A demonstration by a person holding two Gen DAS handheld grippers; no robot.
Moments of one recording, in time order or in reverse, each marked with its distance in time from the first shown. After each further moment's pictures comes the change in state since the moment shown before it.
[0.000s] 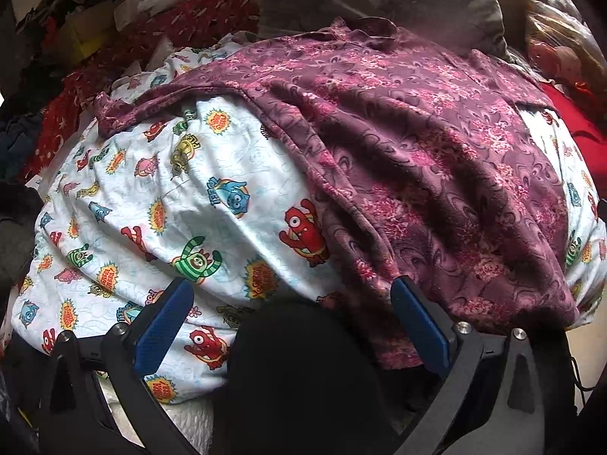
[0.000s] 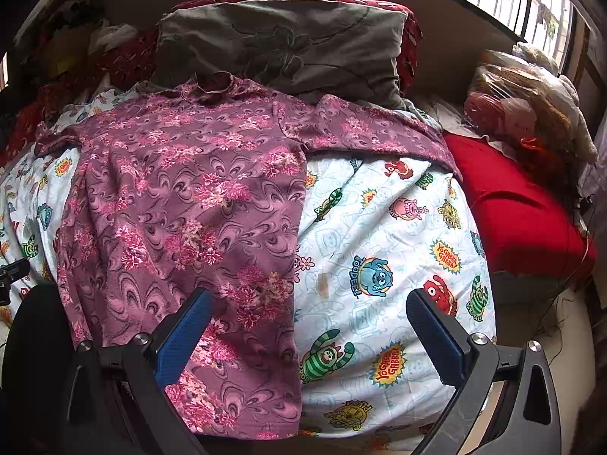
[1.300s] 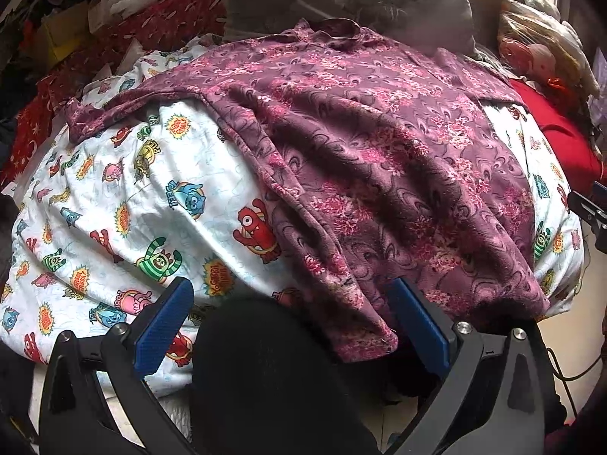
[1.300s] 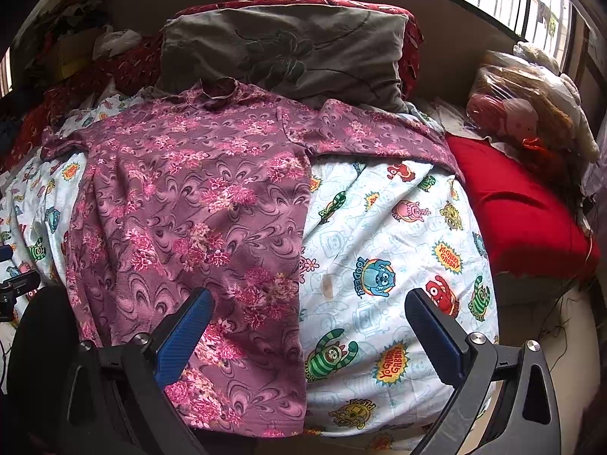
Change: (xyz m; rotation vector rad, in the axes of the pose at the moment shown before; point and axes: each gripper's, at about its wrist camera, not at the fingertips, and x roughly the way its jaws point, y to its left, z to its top) left arm -0.009 -0.019 0.000 0.027 0.011 -0.107; right arm -0.007 0.000 -0.002 0.008 -0.008 0.023
